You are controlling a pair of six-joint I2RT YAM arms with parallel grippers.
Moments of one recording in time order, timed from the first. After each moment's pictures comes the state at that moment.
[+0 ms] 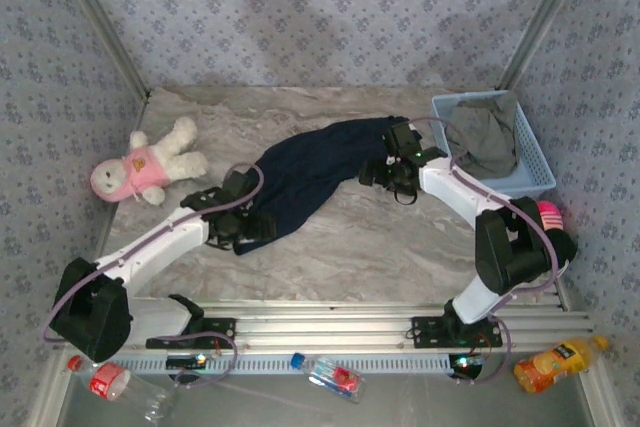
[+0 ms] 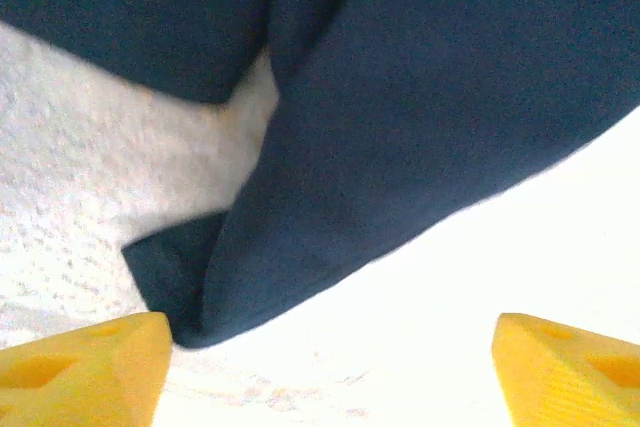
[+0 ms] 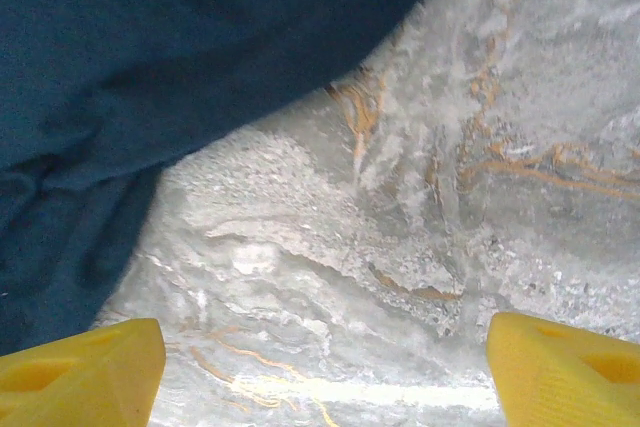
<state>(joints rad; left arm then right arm) -0.61 1.23 0.76 -0.82 -0.03 -0.67 0.39 1.63 1.13 -0.59 -0.04 0.55</state>
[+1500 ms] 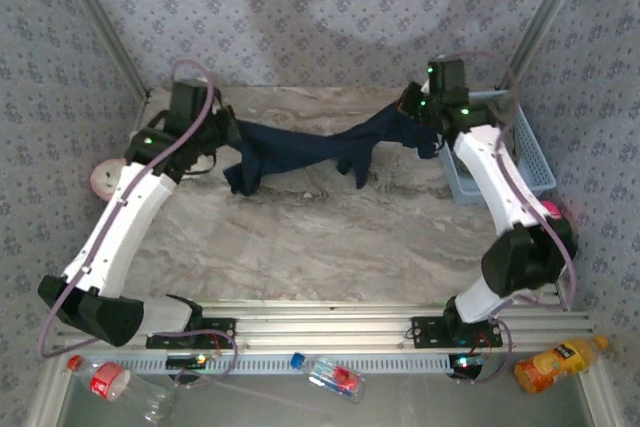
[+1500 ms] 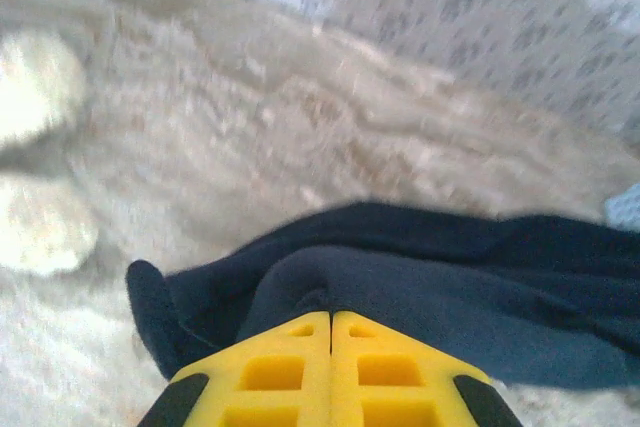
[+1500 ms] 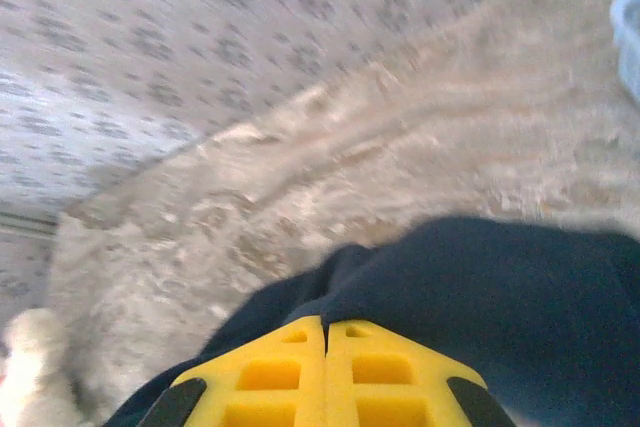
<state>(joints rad) -0.38 1.31 1.58 -0.88 -0.15 -0.57 0.22 1.53 1.61 -0.64 -0.08 0.61</state>
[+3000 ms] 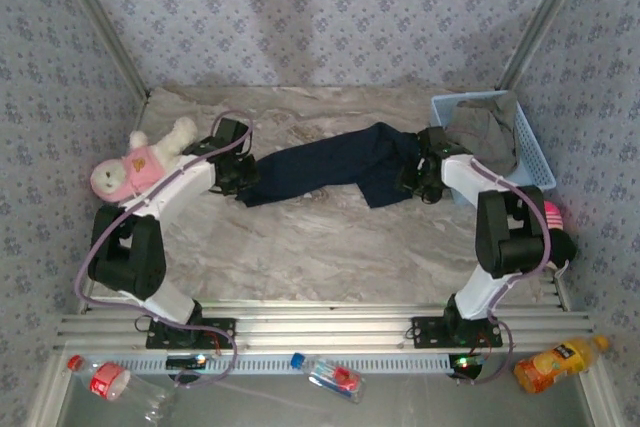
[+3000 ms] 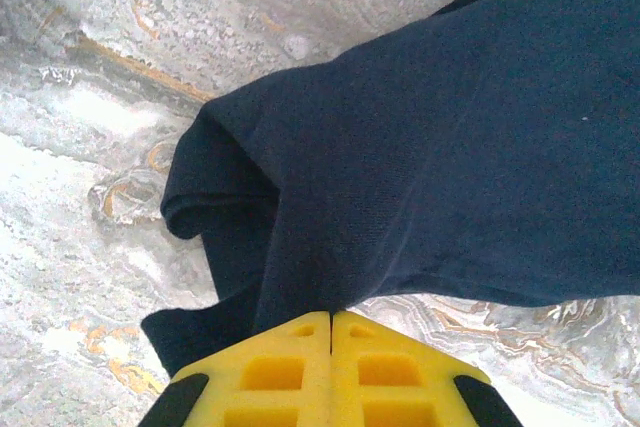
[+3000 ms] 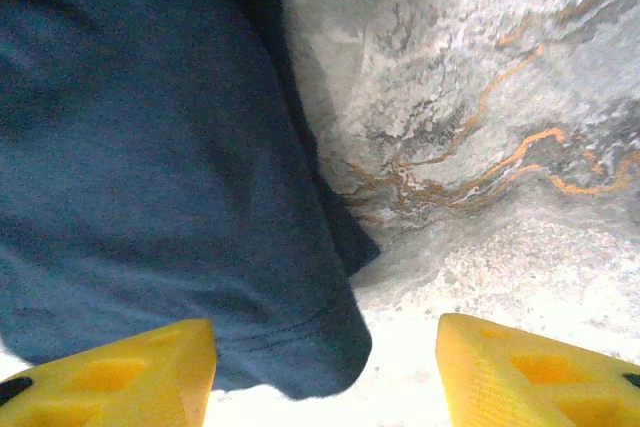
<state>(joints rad) -0.35 1.57 1.16 -0.71 -0.01 -0.69 0.15 1.71 1.07 -0.59 -0.09 0.48</state>
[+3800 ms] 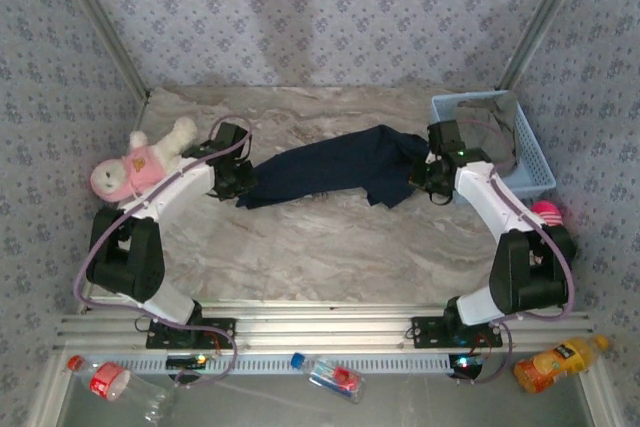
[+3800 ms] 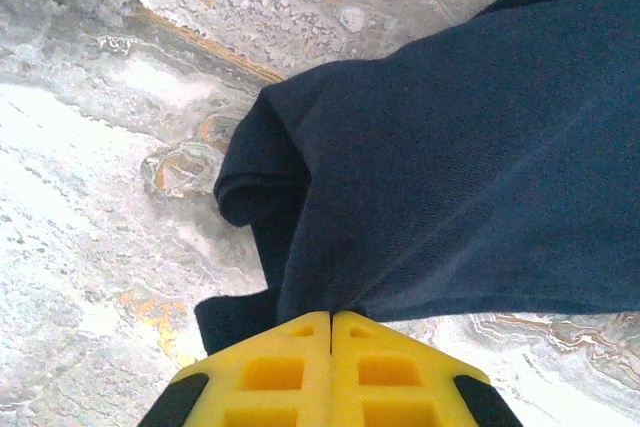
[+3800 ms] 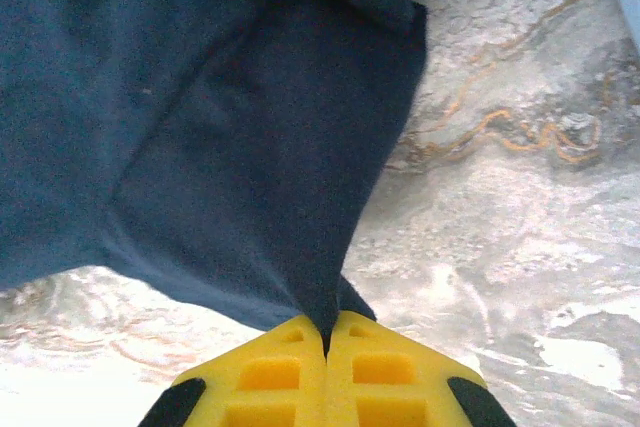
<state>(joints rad) -0.34 1.56 1.15 -0.76 -0.05 -0.68 0.16 1.47 1.10 -0.73 -0.10 0.49</state>
